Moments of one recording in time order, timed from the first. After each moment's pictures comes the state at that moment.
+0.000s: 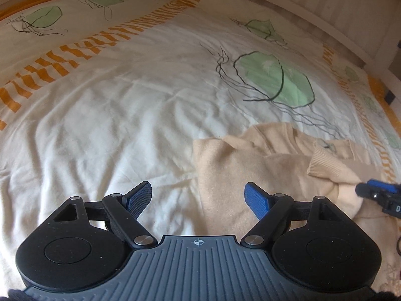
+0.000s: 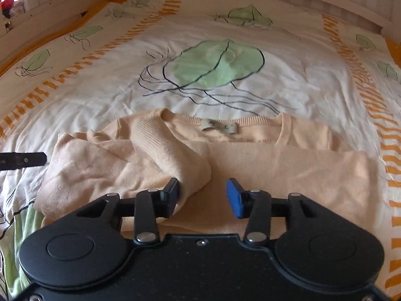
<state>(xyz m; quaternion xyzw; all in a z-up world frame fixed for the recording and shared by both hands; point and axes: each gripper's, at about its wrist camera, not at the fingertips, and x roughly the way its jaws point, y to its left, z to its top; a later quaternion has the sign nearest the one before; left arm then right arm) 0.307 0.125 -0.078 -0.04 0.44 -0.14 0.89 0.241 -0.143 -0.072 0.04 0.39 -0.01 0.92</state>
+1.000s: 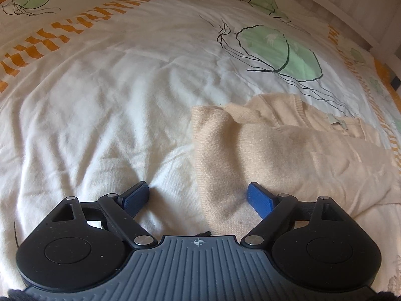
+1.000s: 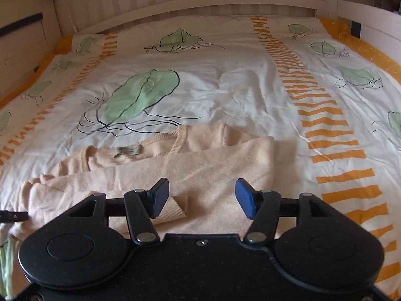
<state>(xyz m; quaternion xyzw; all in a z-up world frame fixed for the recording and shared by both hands) 0.312 0.118 -0.104 -0.03 0.48 -0.14 0.87 0.190 -0.253 -0.072 0.14 0.33 -0.11 0.93</state>
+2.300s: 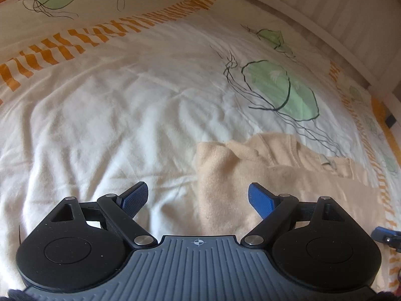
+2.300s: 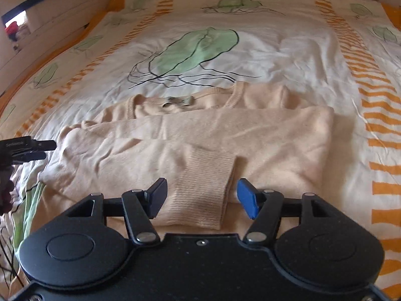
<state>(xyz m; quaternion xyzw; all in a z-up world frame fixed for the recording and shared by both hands) 0.313 0.138 -0.085 -0.11 0.43 -0.12 0.89 0.199 -0.245 -0.096 0.13 0.40 0.03 0.91</state>
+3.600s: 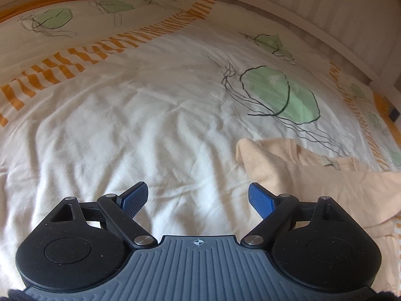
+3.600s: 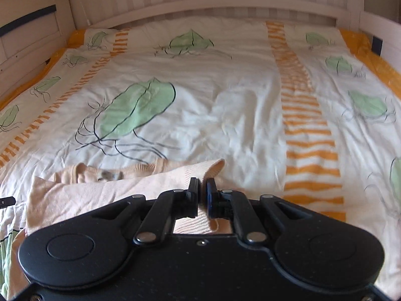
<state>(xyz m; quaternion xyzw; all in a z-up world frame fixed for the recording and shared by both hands) 0.308 0.121 -0.076 -0.06 0.40 -0.12 0.90 0.221 -0.326 -0.043 0.11 0.35 -0.06 0.93</state>
